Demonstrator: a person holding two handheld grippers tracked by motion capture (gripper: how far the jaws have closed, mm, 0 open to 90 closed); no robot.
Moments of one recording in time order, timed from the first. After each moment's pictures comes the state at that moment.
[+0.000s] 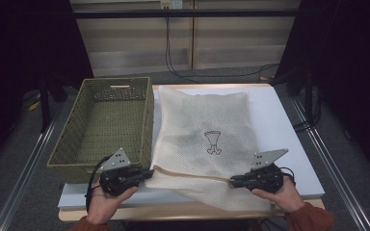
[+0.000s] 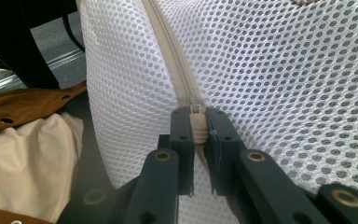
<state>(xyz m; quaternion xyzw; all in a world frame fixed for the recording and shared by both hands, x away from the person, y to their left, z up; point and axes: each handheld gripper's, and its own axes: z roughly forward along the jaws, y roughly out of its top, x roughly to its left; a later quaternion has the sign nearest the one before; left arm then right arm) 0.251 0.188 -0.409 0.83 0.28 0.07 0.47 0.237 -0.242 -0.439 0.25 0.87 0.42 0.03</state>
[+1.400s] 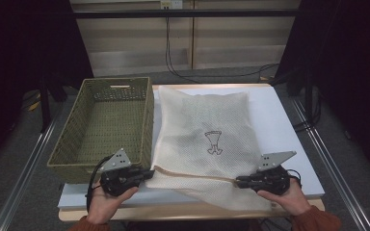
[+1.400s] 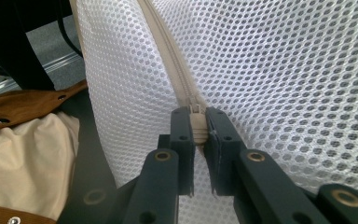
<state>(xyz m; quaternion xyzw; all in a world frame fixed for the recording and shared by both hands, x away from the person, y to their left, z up) 0.250 0.187 -0.410 0.83 0.28 0.07 0.47 0.229 -0.256 -0.438 0.26 0.87 0.43 0.04</state>
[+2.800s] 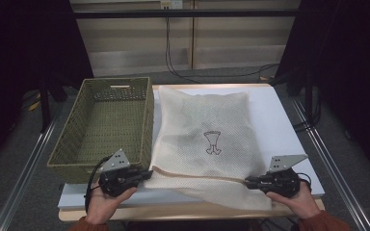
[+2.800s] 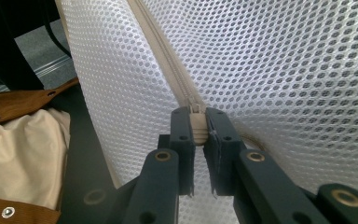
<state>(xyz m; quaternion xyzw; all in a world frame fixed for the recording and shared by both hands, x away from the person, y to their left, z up) 0.250 0.191 -0.413 0.84 0.28 0.07 0.47 0.220 -0.280 -0.443 0.29 0.86 0.42 0.05</state>
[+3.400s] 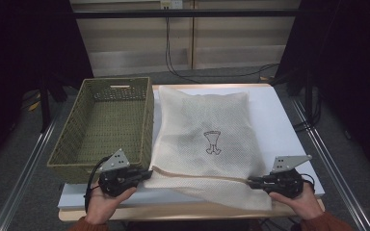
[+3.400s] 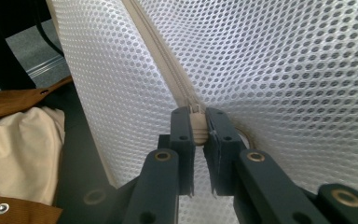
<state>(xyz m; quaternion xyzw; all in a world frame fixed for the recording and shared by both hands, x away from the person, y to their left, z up) 0.250 0.191 -0.412 0.84 0.28 0.07 0.47 0.218 -0.287 -0.443 0.30 0.85 0.42 0.06</state>
